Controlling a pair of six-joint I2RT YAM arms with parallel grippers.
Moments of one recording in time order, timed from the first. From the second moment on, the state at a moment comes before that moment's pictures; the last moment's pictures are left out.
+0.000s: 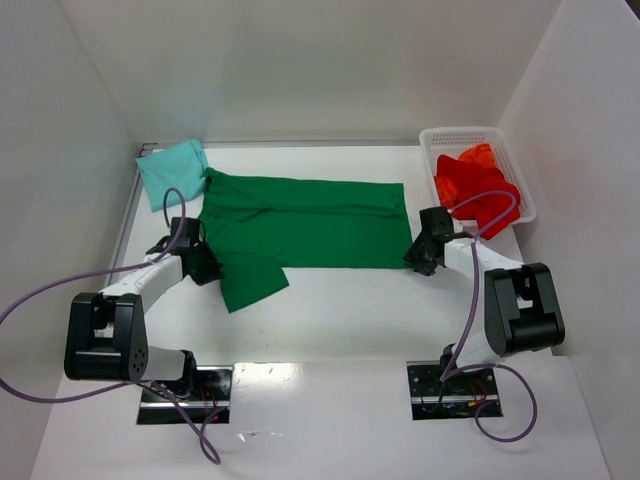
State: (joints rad) left arm 0.00 1.36 0.67 -0.37 0.06 -0.64; right arm 0.13 1.48 0.73 -0.33 0.10 0.76
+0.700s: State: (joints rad) left arm 0.06 1.17 0.75 -0.46 0.08 -0.64; right arm 0.13 1.49 0.73 -0.32 0.12 0.75
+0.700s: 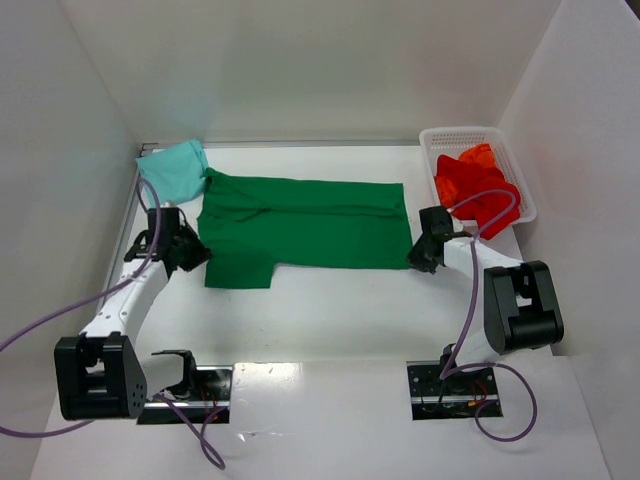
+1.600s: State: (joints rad) left arm 0.17 1.42 0.99 -0.42 0.16 -0.63; right arm 0.12 1.69 1.09 -0.35 0.12 0.72
